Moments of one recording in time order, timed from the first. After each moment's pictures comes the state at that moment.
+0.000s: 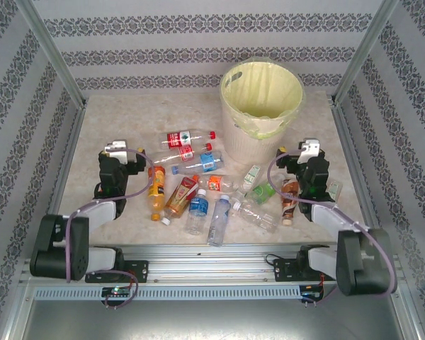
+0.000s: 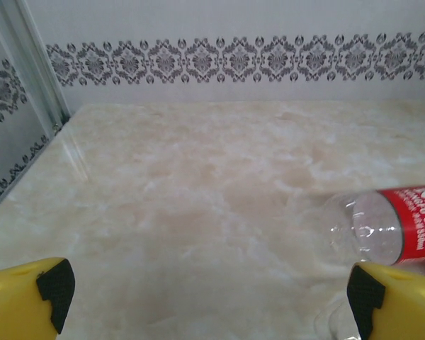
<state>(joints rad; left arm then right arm) -0.03 1.26 0.39 0.63 -0.15 0.00 0.03 1.14 0.37 0.53 0.03 0.05</state>
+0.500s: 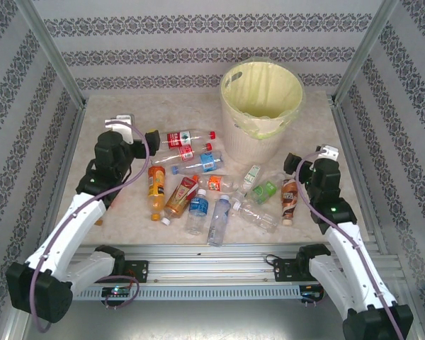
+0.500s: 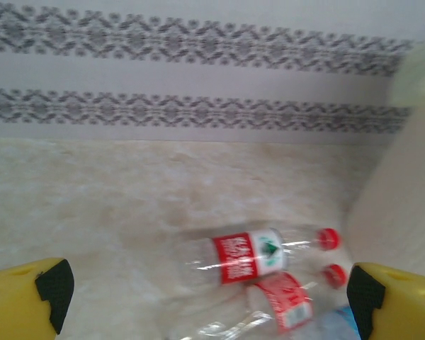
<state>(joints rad) -0.26 1.01 0.91 -0.20 -0.12 -0.19 0.11 0.70 0.61 -0.37 0.20 0.39</state>
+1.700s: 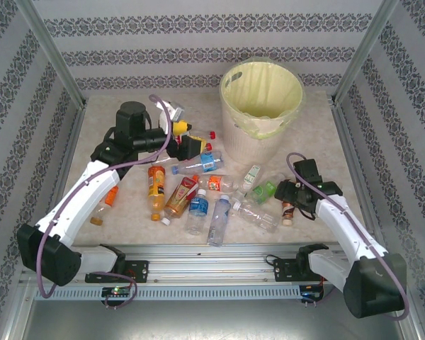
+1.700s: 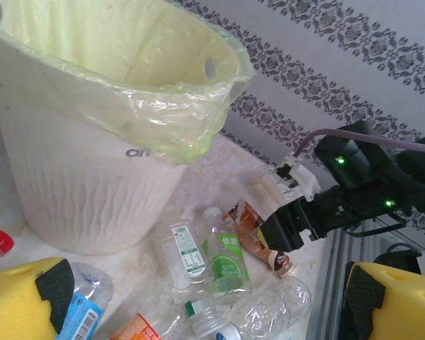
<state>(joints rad) -0.37 1.28 1.21 -0.27 0.73 -0.12 0.13 1.04 0.64 -0.77 0.03 0.55</state>
